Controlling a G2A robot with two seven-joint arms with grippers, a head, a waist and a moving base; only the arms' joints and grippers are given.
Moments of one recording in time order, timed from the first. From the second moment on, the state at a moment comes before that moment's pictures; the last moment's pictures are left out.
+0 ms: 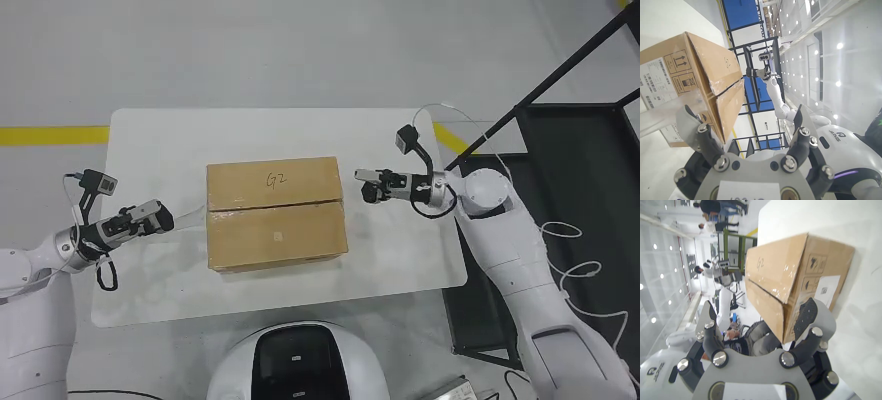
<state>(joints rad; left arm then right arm) 1.22 -1.13 -1.77 -1.33 -0.35 -0.33 -1.45 -0.99 -1.06 1.27 -1.25 0.32 -0.22 1.22</state>
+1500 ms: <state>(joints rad) 1.22 -1.13 -1.77 -1.33 -0.35 -0.33 -1.45 -0.93 -1.10 1.11 -1.09 0.40 -0.48 1.29</state>
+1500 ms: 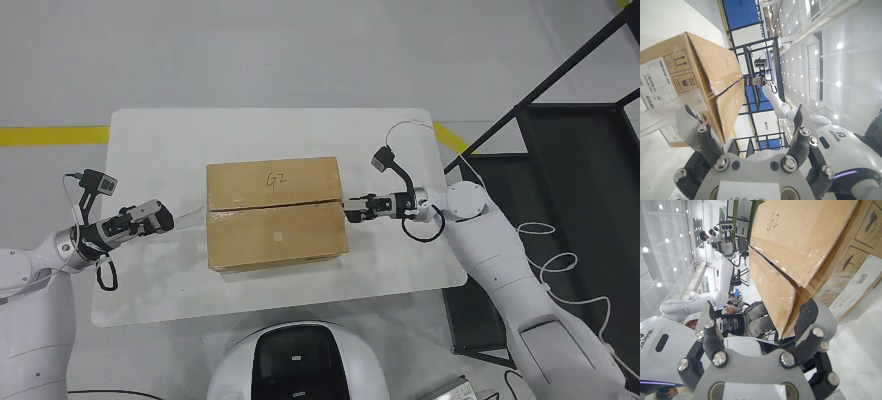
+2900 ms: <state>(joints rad) 1.22 -1.13 -1.77 -1.33 -0.35 -0.33 -1.45 -1.02 -1.04 1.00 -1.36 0.62 -0.34 1.48</state>
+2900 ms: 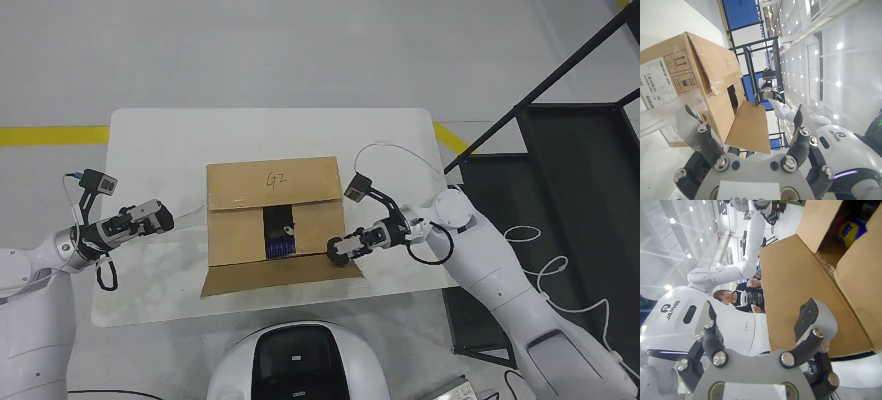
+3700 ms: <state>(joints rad) 1.22 -1.13 -1.77 -1.33 -0.35 -0.33 -1.45 -1.18 -0.98 0.96 -1.43 0.34 -0.51 1.27</state>
